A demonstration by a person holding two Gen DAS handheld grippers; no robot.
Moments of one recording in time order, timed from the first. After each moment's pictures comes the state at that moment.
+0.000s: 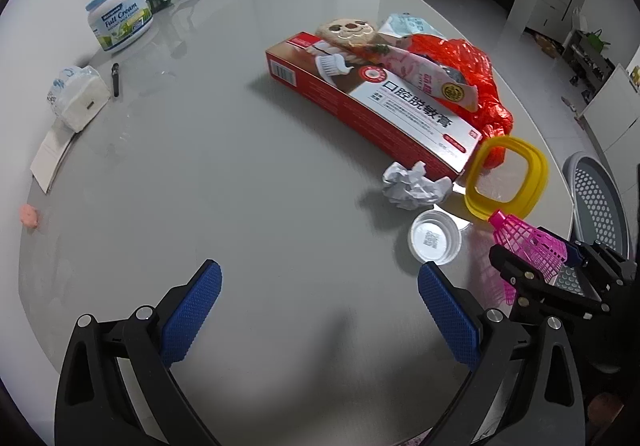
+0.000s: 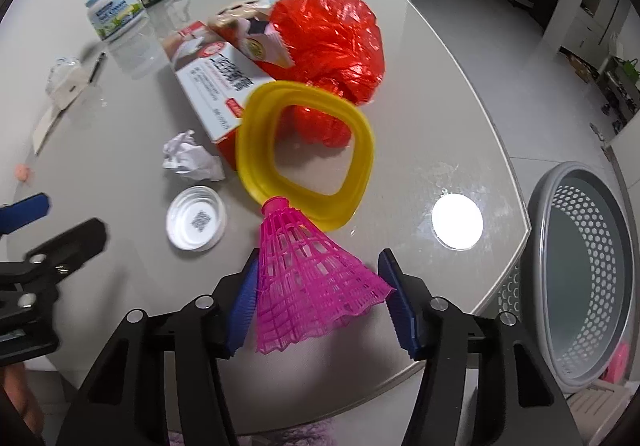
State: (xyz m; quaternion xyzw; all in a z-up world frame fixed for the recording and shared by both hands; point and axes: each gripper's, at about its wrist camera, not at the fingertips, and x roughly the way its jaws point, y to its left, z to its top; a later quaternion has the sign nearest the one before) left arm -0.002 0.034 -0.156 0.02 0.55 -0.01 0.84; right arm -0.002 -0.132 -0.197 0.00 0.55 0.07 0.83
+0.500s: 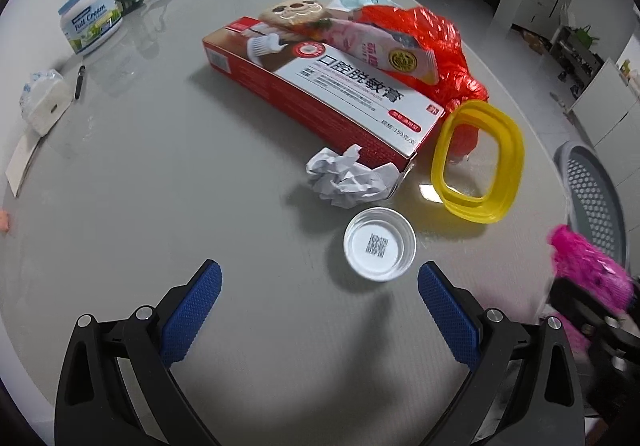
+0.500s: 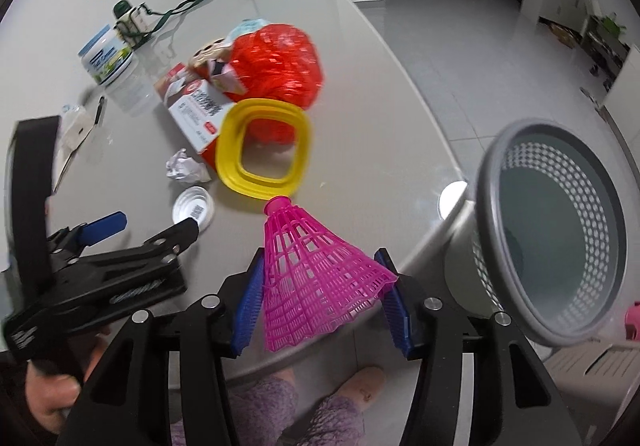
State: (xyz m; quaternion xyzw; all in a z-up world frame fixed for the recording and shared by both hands) left arm 0.005 -0.013 -0.192 0.02 0.54 -0.03 0.84; right arm -0.040 -0.183 -0.167 0.07 0.54 0.05 0.84
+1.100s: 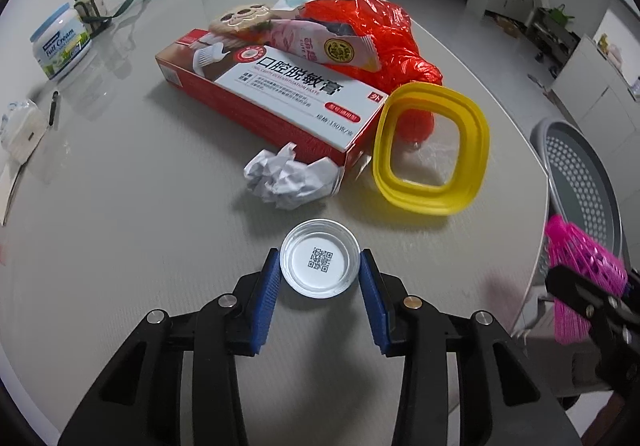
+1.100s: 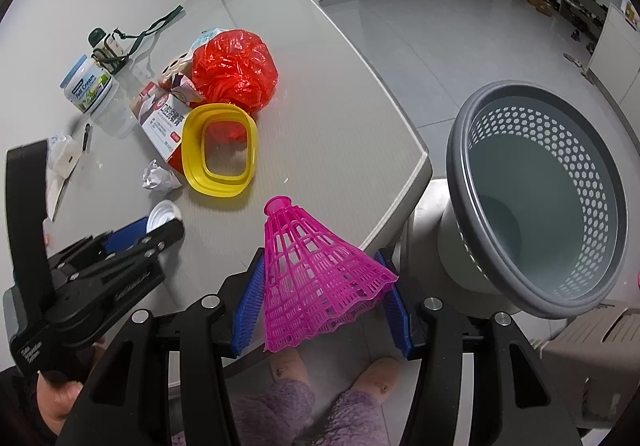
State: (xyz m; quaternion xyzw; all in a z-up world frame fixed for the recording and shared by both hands) left arm -0.003 -0.031 -0.189 0.05 0.54 -0.08 0.84; right arm -0.050 -0.208 -0.175 0.12 0.54 0.02 0.83
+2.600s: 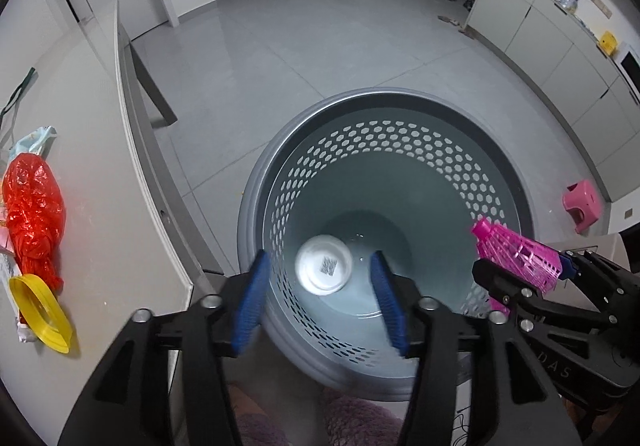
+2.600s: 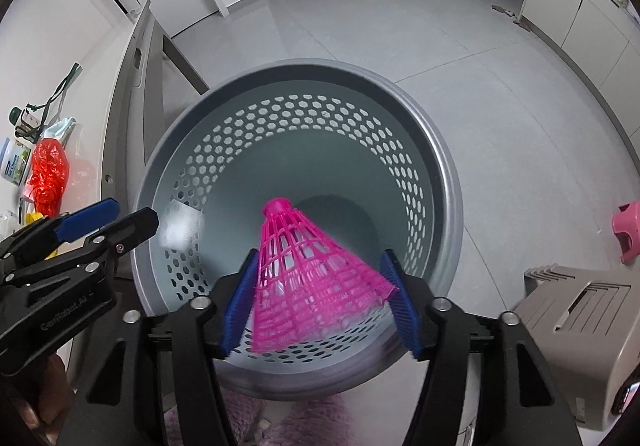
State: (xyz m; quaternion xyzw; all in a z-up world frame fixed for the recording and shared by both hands) left arm 0.013 -0.336 -0.185 0.13 0.54 -0.22 0.80; right arm -0.065 -0.469 -0.215 0.17 0.56 -0.08 0.81
